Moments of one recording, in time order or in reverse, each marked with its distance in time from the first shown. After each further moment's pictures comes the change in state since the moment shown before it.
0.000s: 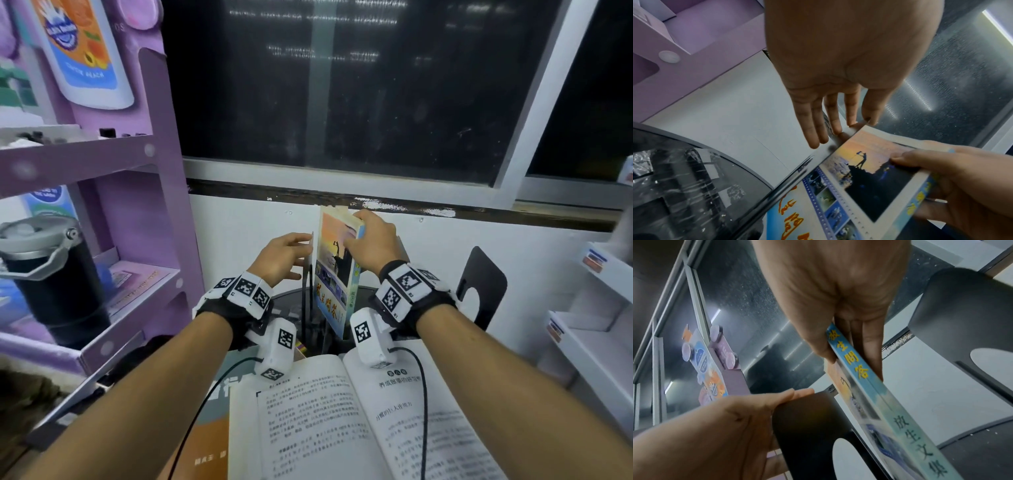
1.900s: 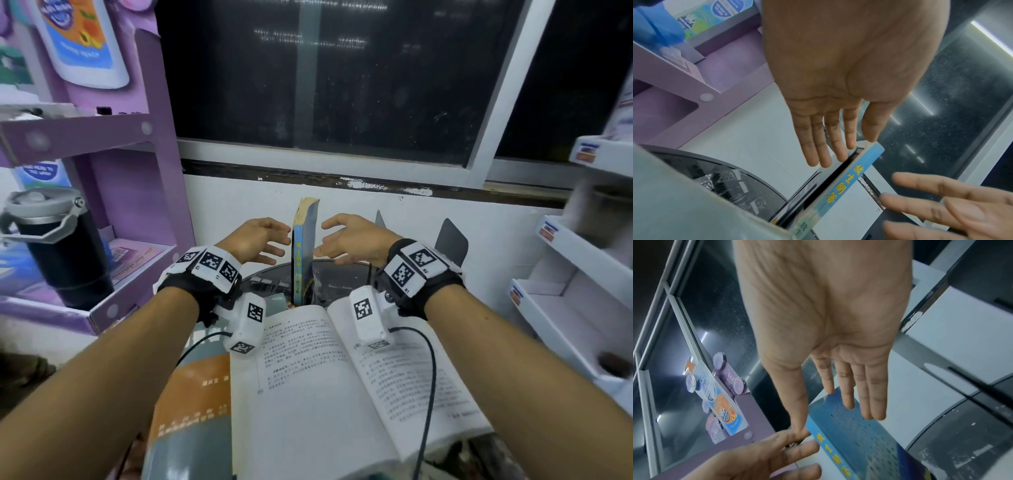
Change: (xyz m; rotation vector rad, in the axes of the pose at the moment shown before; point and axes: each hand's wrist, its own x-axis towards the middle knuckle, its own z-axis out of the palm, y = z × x) left_hand -0.063 0.012 -0.019 0.079 -0.065 -0.097; right_hand -0.061 -0.002 -0.032 0.224 -0.570 0.111
